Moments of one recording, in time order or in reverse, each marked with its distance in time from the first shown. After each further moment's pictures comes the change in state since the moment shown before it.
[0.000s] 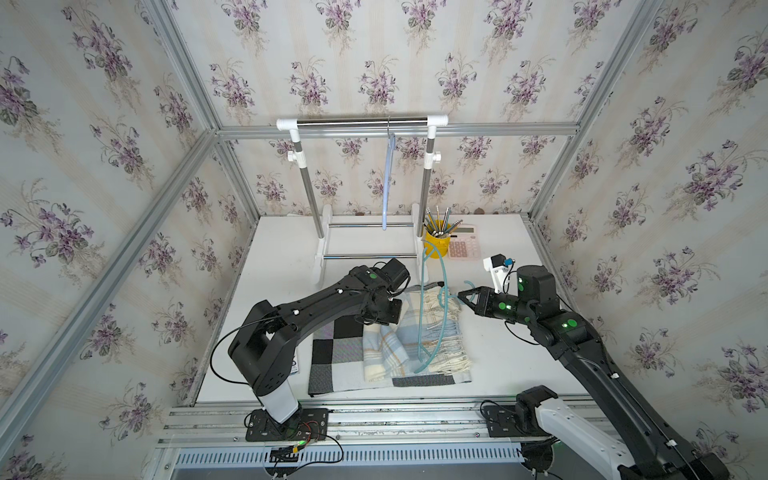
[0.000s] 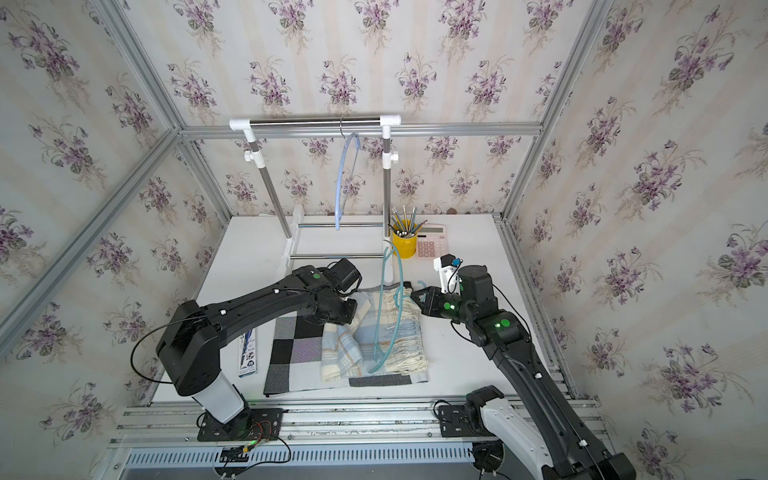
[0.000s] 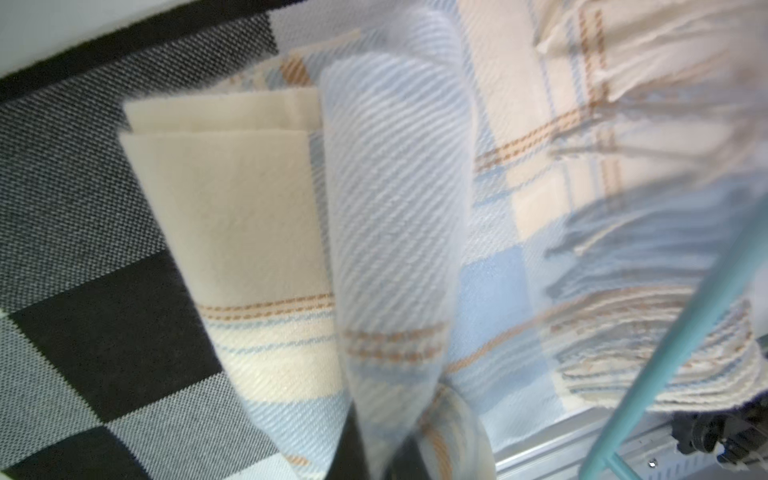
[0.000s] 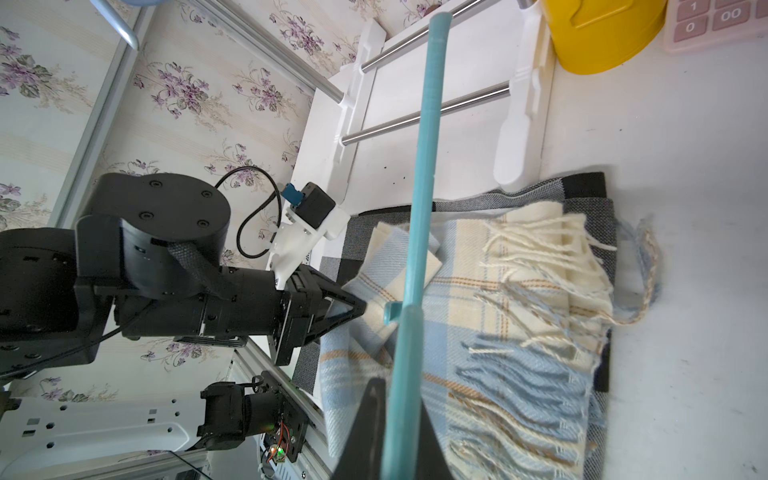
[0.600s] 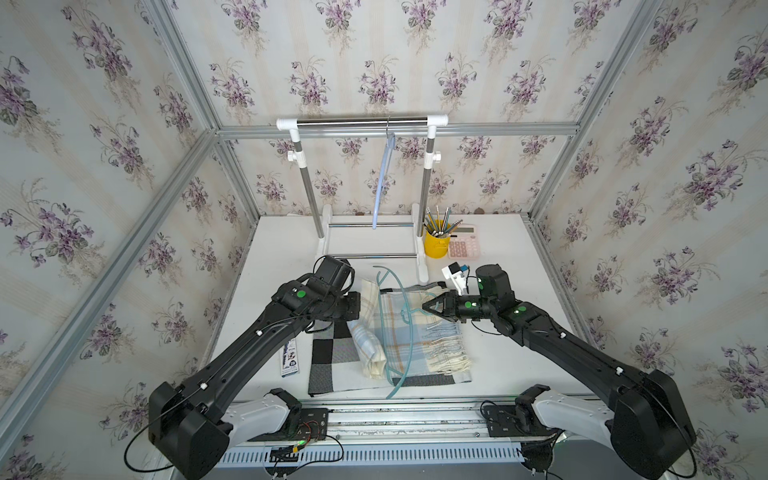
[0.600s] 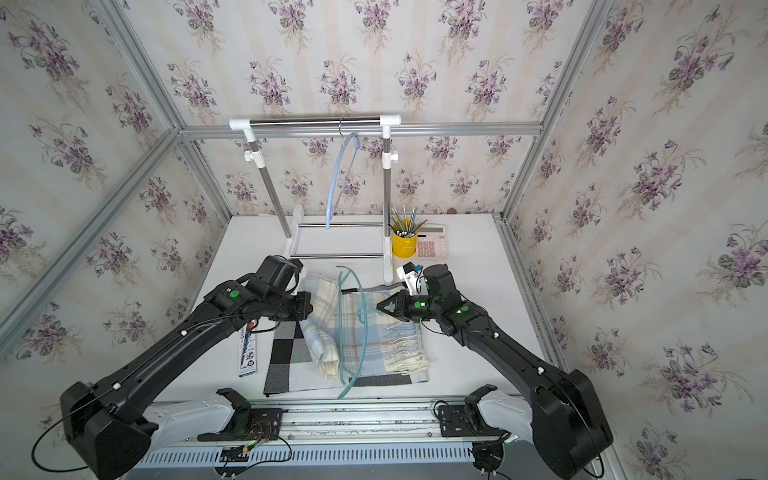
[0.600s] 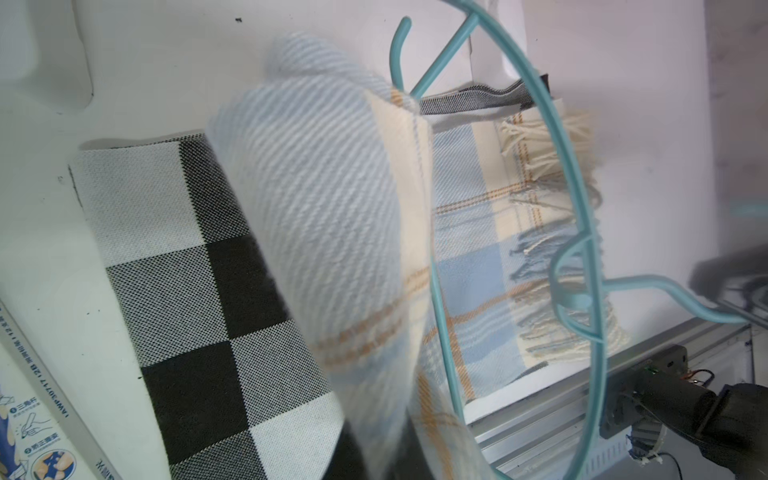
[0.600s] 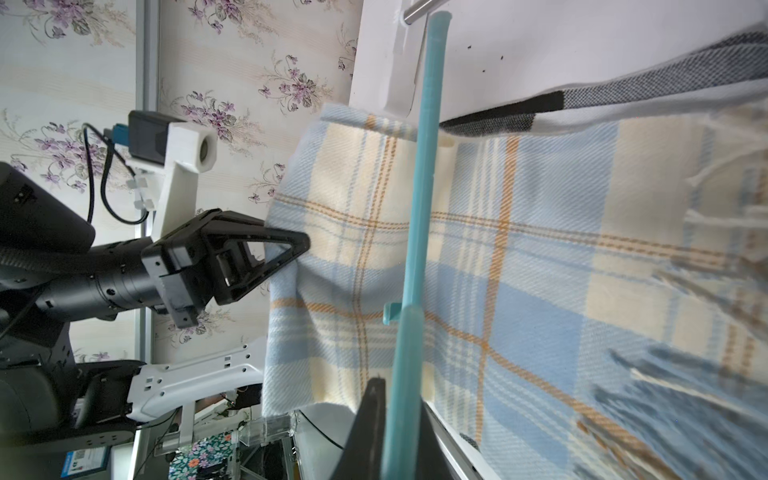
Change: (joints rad) left arm 0.227 -0.521 -0.250 0.032 0.062 0.025; right arm 0.173 0.303 -0.111 0.425 -0.223 0.241
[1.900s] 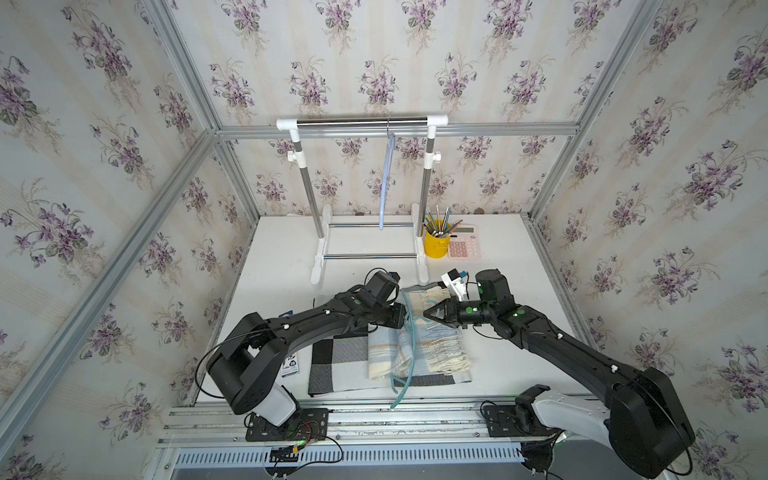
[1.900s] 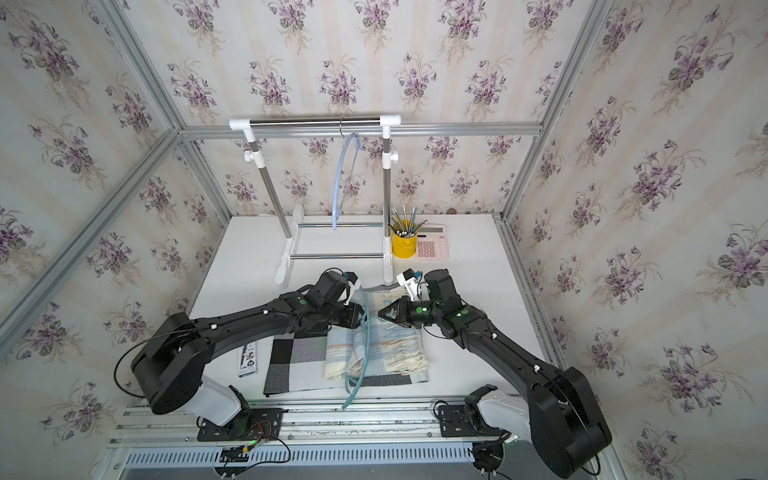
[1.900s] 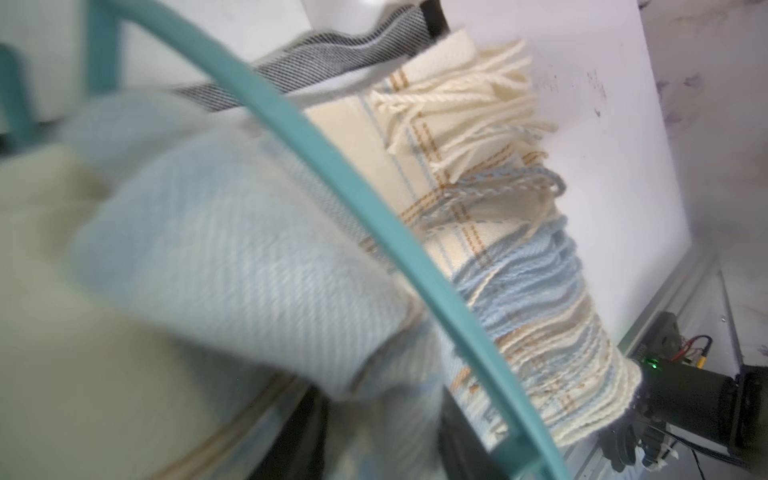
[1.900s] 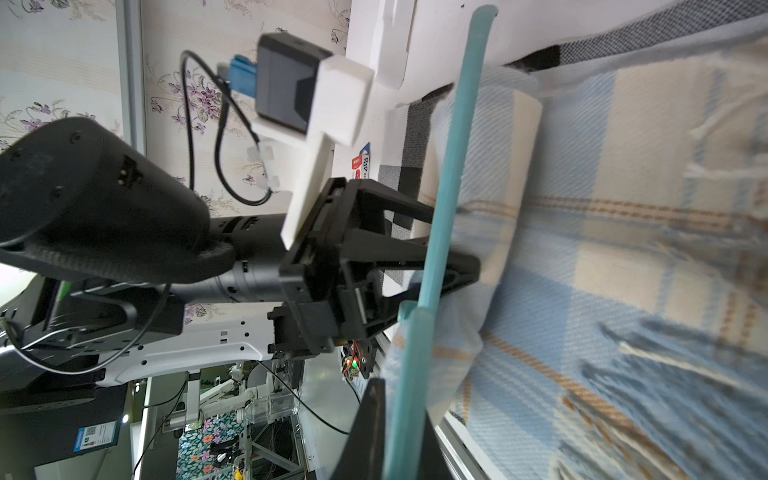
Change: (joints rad) left arm -0.220 0.358 -0.113 0.571 0.073 0.000; right arm -0.015 -0.008 -0.044 -0.018 -0.058 -0.041
